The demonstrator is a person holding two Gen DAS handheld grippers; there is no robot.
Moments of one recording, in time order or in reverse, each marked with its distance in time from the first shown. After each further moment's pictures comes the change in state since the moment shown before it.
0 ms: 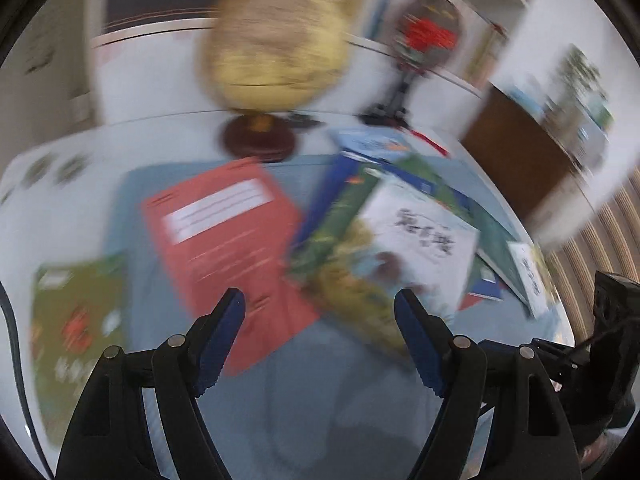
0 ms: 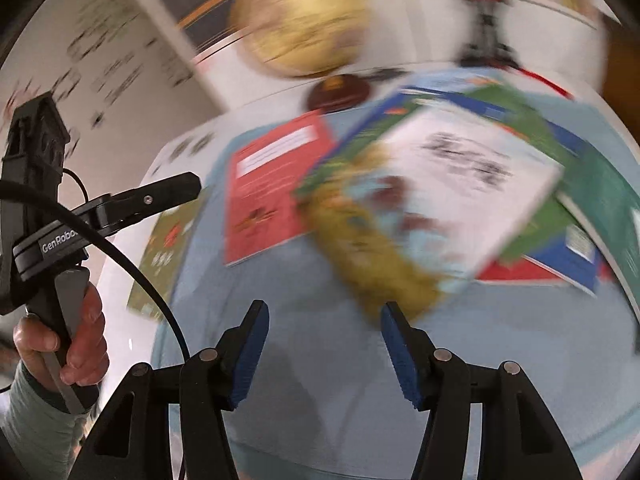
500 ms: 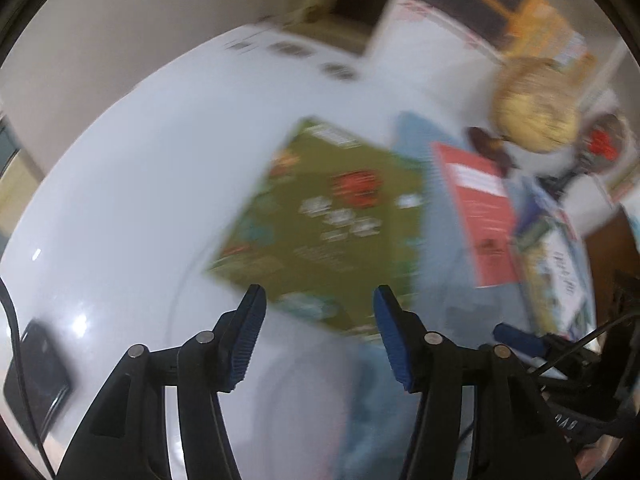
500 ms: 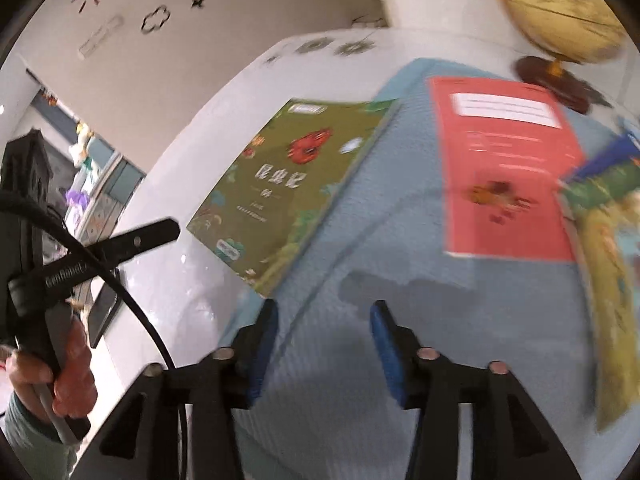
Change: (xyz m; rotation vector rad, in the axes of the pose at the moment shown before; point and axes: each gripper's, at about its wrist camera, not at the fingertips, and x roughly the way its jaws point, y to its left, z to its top) left arm -0.113 0.159 -0.151 -0.547 -0.056 0.344; right arm 0.096 0.173 -0.022 -0.430 0.208 0.196
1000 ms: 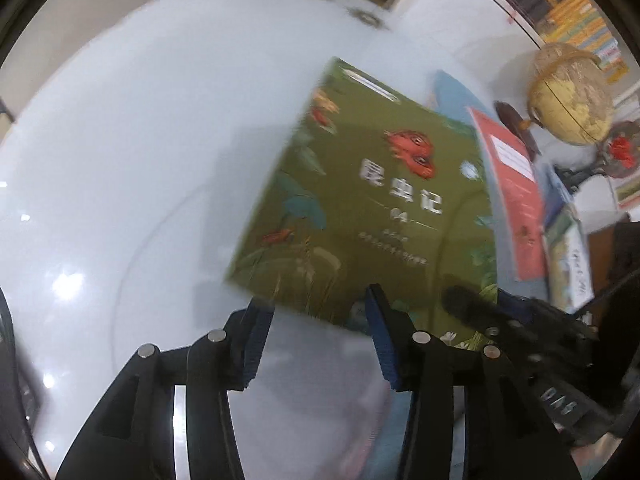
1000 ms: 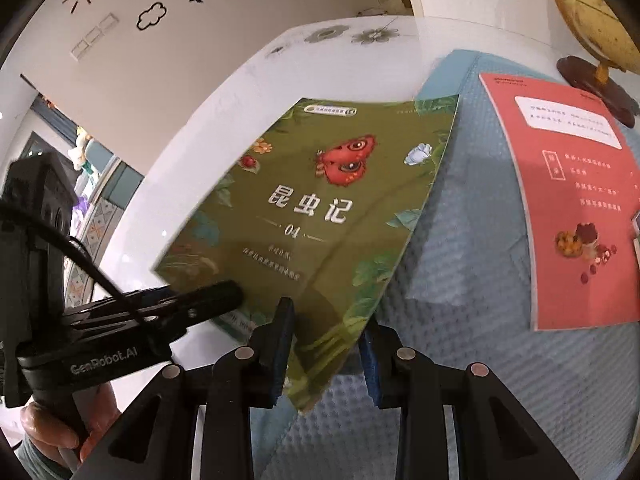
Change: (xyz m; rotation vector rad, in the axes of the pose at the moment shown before) left arm 0.057 0.051 -0.006 -0.110 0.154 0.036; right arm 0.079 0.041 0.041 -0.044 0.060 0.035
